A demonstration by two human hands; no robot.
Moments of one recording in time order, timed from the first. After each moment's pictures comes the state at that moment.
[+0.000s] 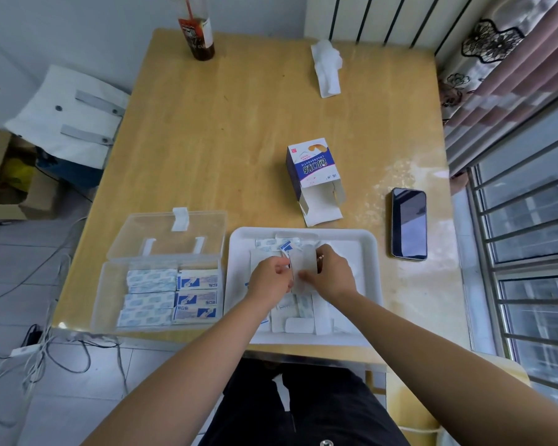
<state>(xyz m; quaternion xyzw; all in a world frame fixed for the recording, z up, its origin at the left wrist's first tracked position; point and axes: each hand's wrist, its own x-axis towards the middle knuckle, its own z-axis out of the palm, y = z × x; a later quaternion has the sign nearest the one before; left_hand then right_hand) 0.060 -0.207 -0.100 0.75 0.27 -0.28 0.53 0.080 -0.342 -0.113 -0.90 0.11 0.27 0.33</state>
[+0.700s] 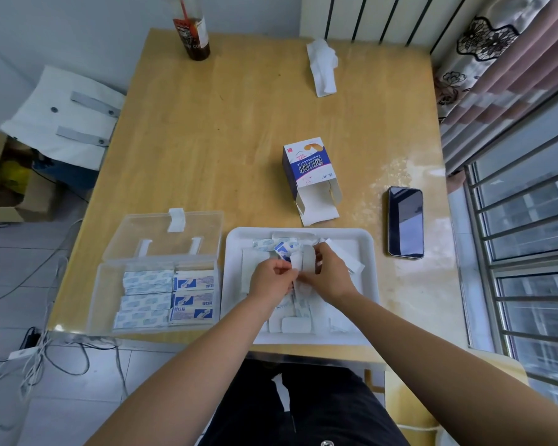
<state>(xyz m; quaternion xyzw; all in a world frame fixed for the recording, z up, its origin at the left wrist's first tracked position) 0.059 -0.215 -0.106 0.71 0.32 -0.25 0.58 0.076 -0.346 -0.111 -0.85 0.10 0.25 0.46</state>
